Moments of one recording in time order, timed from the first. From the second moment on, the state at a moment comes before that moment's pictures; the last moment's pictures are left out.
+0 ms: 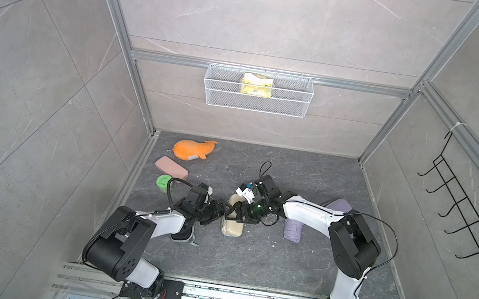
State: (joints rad) left arm -0.42 1.50 0.53 0.22 0.42 -0.87; right arm 0.70 1.90 1.25 -0.35 -0.77 0.51
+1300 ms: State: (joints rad) left arm -0.55 1.70 0.49 0.66 0.37 -0.97; right arm 0.62 1.89 1.14 -0.34 -0.62 0.68
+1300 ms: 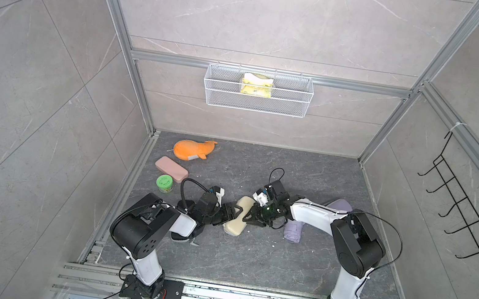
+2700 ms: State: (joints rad) left arm -0.60 1.76 0.51 0.72 0.43 -0.98; right arm 0.64 1.79 1.05 -0.39 -0.52 0.64
